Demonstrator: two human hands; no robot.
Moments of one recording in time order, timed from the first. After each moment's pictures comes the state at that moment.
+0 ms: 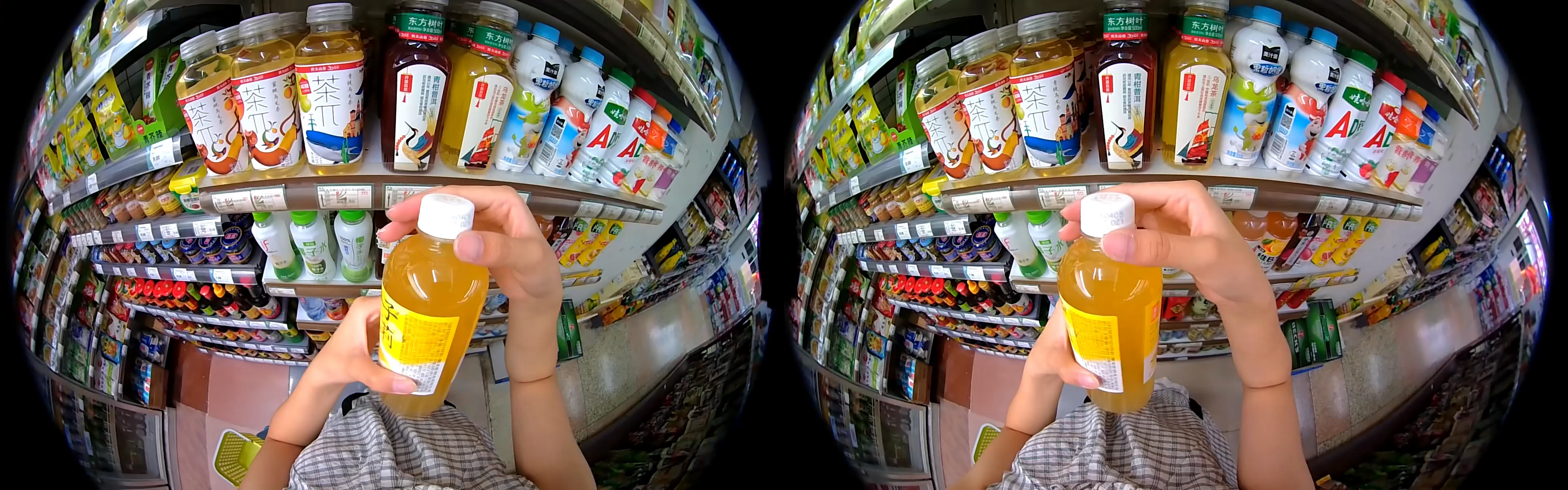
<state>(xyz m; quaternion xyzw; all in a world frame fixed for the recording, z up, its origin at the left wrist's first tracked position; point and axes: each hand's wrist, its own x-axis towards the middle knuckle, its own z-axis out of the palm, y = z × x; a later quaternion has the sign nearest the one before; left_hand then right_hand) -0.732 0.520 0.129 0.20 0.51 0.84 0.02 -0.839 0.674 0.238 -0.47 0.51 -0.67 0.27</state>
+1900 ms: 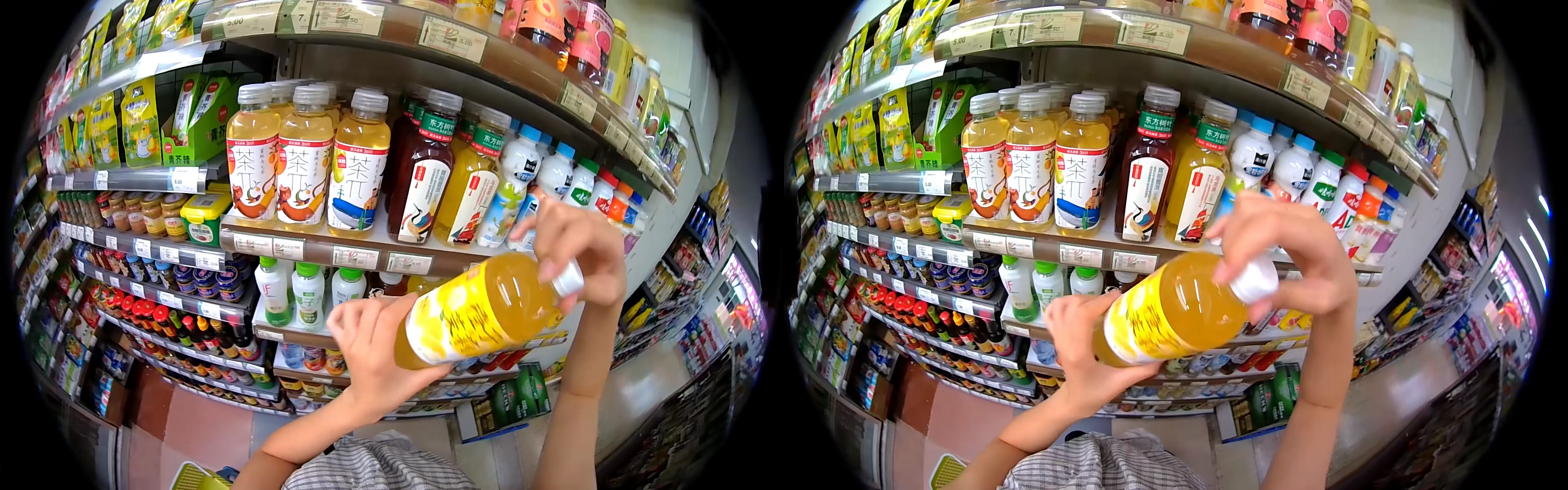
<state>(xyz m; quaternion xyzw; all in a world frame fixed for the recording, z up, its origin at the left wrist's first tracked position) -0.738 0.548 0.162 0.08 0.75 0.34 -0.56 -0.857 0.730 0.343 -0.77 0.54 -0.34 -0.03</state>
